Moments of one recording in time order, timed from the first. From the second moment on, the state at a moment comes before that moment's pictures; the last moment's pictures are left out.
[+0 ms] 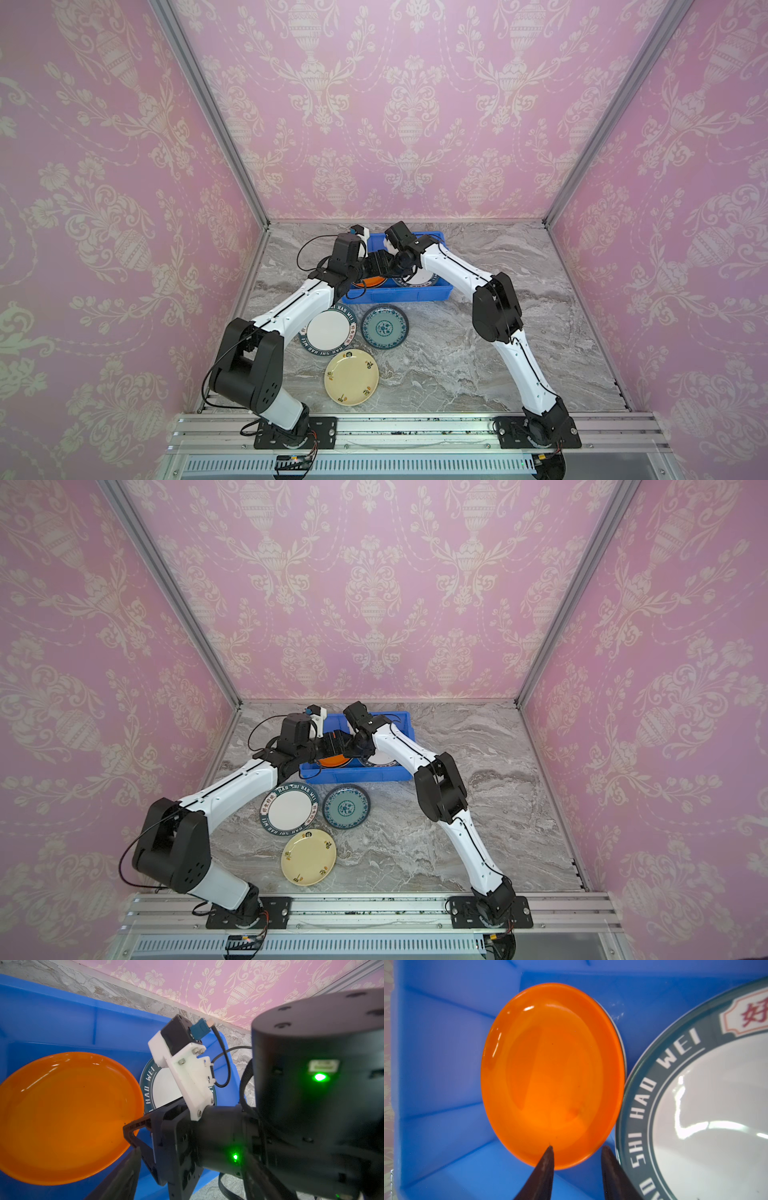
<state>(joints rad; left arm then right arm) -0.37 1.56 1.09 -0.08 0.27 -0.59 0.62 2.42 2.21 -0.82 -0.18 0.47</state>
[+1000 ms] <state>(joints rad) -0.40 1.49 1.06 -0.04 0.30 -0.56 0.58 1.33 0.94 -0.08 -0.21 0.55</state>
